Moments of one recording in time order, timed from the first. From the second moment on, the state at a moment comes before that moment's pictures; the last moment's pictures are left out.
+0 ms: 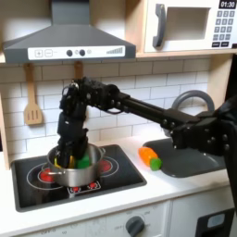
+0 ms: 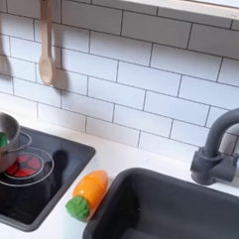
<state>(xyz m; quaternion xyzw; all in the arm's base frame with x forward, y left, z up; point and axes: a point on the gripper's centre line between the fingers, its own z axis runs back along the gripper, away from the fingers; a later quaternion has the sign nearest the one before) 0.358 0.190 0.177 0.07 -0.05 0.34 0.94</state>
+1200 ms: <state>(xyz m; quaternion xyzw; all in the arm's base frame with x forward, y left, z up) 0.373 0.181 0.194 0.05 -0.03 0.43 0.90</state>
